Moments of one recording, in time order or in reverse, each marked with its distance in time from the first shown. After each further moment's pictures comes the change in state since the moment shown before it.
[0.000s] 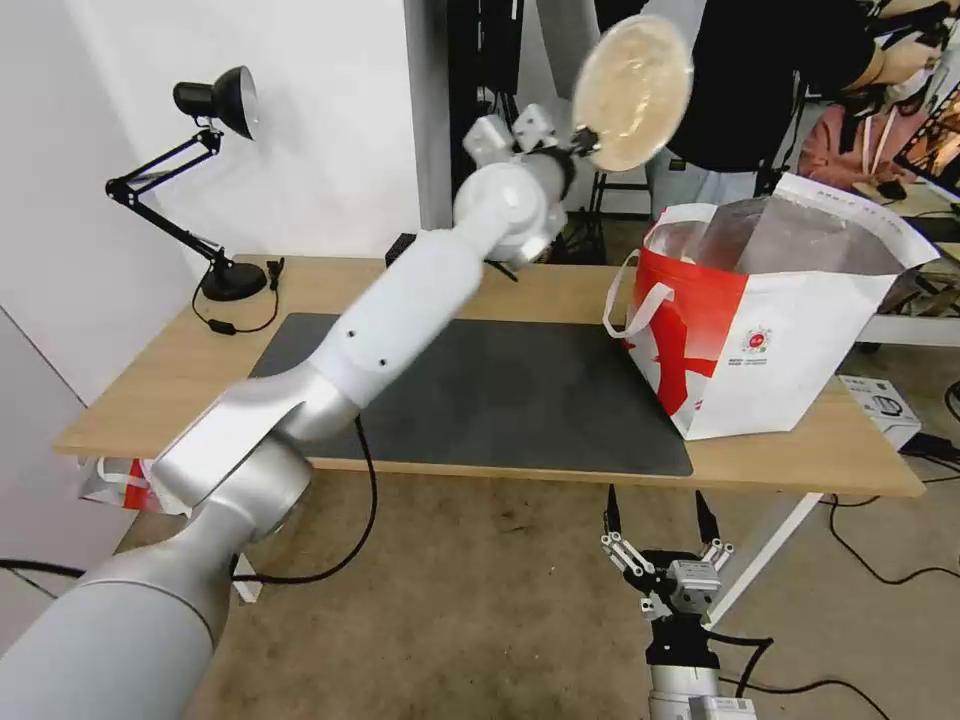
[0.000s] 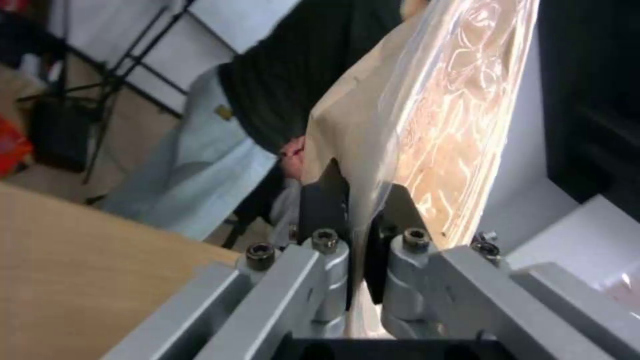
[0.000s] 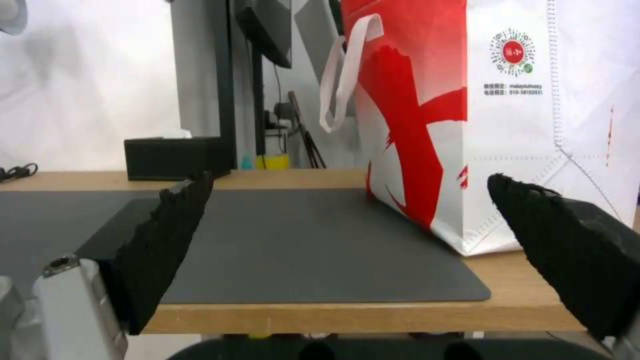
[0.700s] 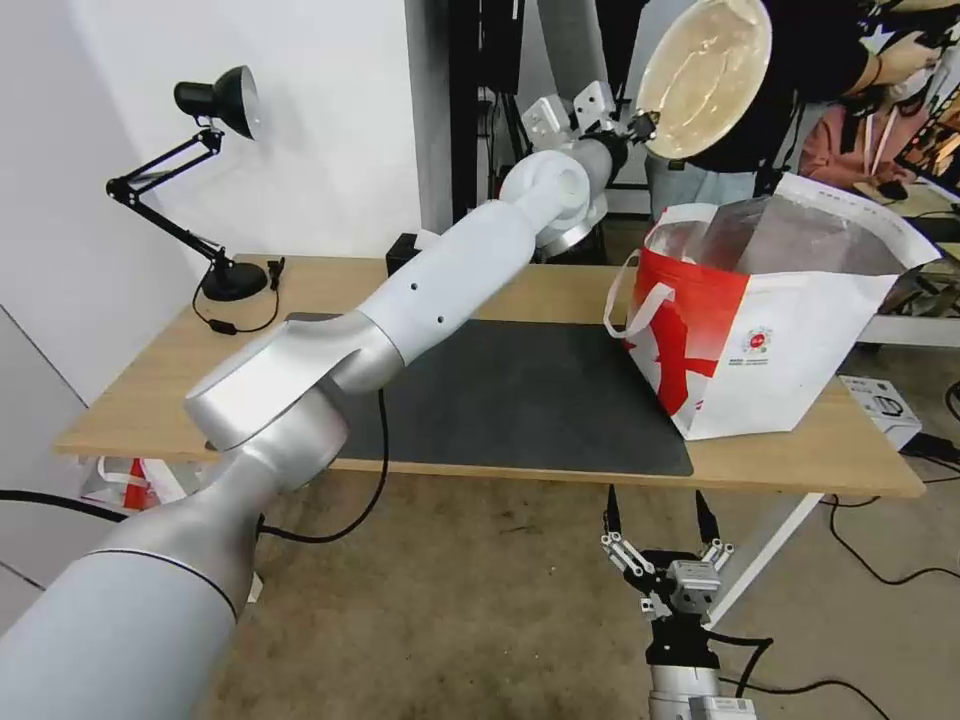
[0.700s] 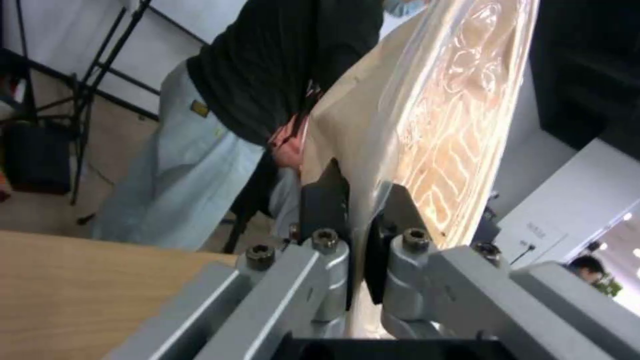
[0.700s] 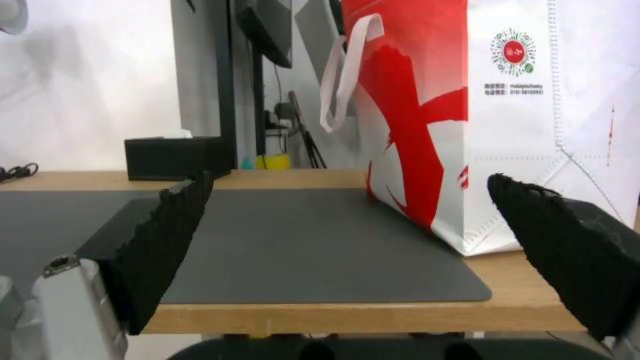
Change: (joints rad) left arm -0.120 -0.085 0.138 0.284 -0.008 0.025 0.232; right arm 0.000 0.000 0.000 0.000 0.000 0.000 0.000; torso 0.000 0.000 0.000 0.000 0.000
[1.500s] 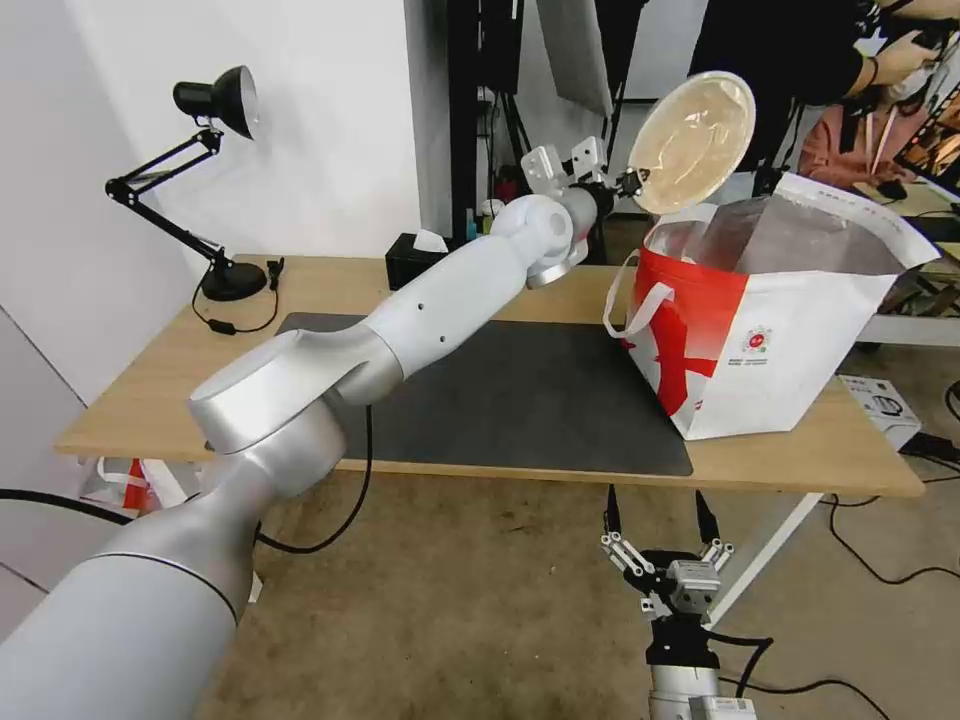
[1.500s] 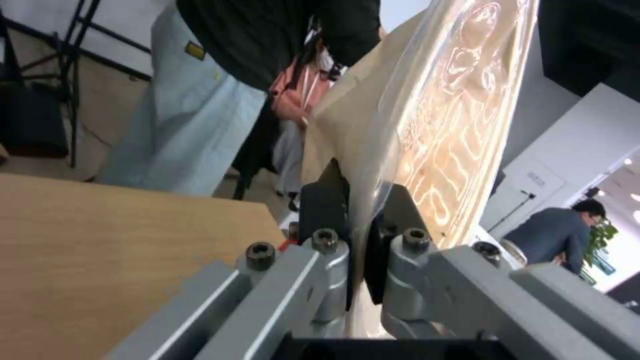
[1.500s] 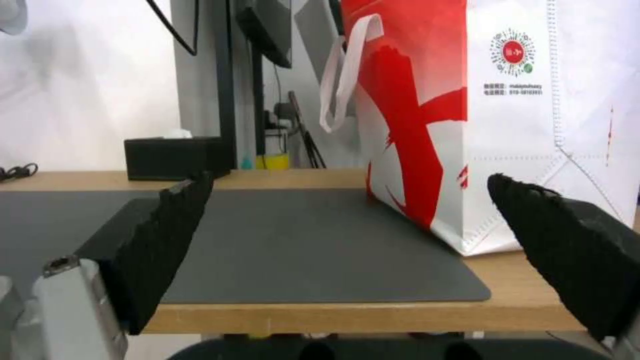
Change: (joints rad) left arm 0.037 0.003 0.081 0.034 0.000 0.049 0.093; right arm 0.000 0.000 0.000 0.000 0.000 0.000 0.000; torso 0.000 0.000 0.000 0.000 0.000
